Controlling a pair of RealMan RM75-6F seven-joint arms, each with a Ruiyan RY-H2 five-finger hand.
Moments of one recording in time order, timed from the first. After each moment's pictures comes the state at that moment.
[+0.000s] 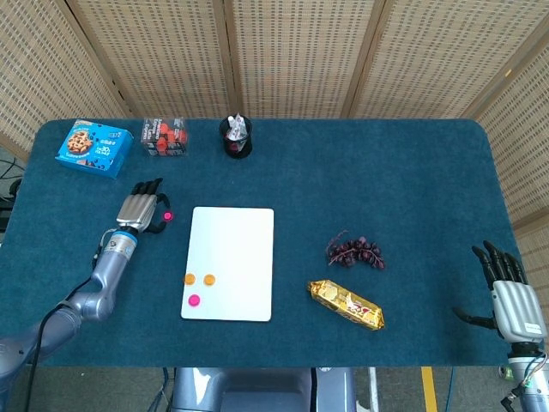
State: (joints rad) left arm -0.79 -1.73 -0.22 -0.77 1.07 0.65 0.04; right arm 0.09 -1.10 0.07 -1.64 -1.42 1.39 0.08
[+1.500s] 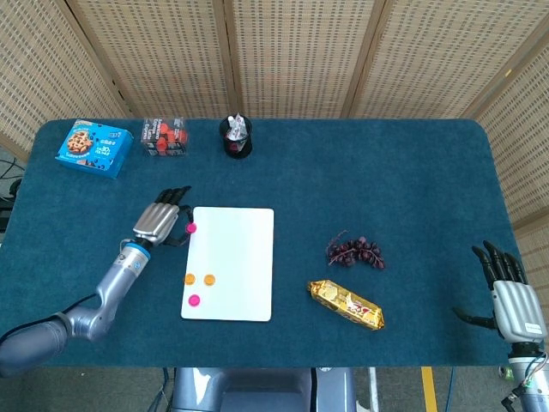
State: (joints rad) left arm -0.73 -1.54 -0.20 -1.27 1.17 0.79 0.08; right arm 0.09 -1.10 0.07 -1.64 -1.42 1.39 0.09
